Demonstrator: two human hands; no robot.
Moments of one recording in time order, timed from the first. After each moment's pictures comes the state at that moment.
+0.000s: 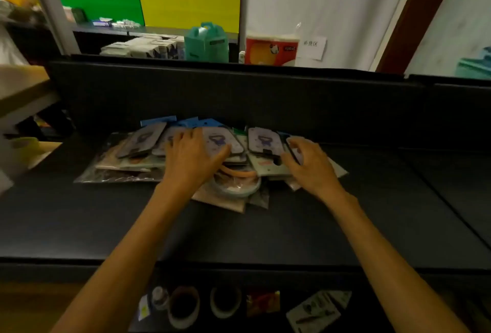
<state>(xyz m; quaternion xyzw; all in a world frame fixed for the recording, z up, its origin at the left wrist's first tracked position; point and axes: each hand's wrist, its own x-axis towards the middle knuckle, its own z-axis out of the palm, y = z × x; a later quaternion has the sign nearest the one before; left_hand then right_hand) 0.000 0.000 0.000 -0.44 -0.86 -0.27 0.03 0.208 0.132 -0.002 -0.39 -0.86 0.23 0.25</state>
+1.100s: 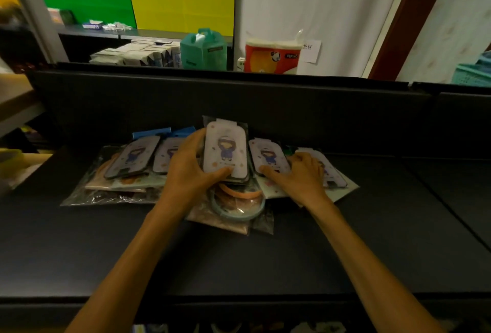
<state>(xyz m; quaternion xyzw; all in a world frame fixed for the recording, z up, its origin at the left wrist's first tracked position) -0.017 0.004 -0.006 -0.47 -0.72 -0.51 -0.08 0.162 0.147 -0.021 -0.52 -0.82 0.21 0.15</state>
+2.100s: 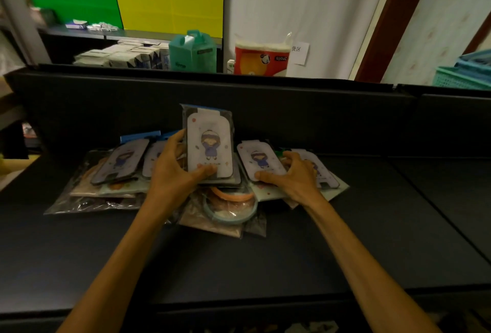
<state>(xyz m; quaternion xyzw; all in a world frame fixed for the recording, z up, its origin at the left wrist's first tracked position) -0.020 0.000 0.000 -0.44 -0.68 -0.58 -0.12 0.169 0.152 -0.019 -0.51 -0.76 0.33 0.22</state>
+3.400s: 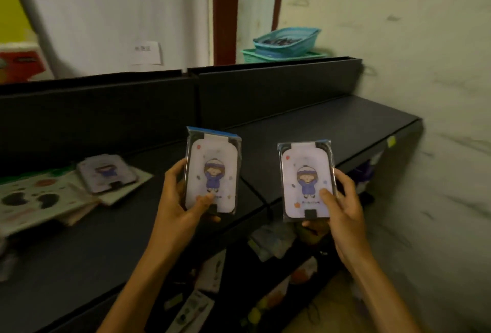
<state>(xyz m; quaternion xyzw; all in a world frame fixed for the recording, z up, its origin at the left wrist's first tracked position) 0.336 0.083 -0.016 -0.53 -0.42 -0.60 -0.44 0.607 0.085 -0.029 -0.50 -0.46 0.37 0.63</state>
